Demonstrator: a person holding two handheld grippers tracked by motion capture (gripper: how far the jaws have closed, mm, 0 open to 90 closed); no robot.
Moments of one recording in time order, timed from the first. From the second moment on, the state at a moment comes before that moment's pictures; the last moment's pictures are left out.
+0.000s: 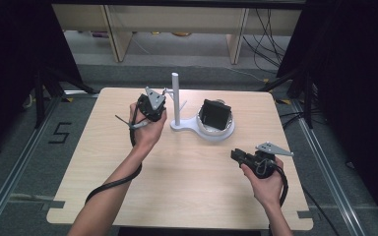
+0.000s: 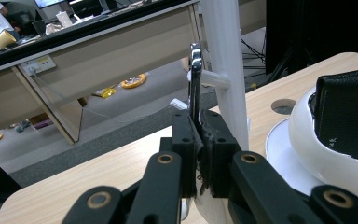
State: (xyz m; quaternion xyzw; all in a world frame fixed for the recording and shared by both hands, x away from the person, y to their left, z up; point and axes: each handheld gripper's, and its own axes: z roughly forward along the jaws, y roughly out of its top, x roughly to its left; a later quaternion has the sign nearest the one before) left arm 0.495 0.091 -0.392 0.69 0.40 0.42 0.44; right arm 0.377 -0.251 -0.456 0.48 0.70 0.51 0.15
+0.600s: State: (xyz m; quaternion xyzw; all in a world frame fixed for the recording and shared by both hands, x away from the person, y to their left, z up) left arm 0.488 0.091 -0.391 0.69 0.39 0.43 0.43; right arm 0.378 -0.250 -0.458 0.48 0.70 0.51 0.15
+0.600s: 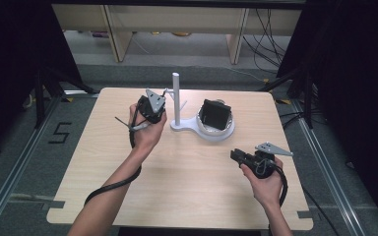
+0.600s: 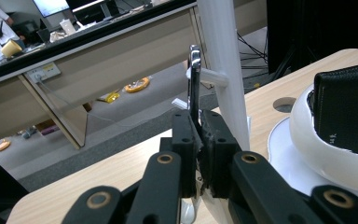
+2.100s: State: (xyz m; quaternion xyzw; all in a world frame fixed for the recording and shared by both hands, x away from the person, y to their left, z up) left arm 0.372 0.216 -0.510 0.67 0.42 0.33 0.51; right arm 0.375 -0.261 -0.474 0.50 0.69 0.49 0.16
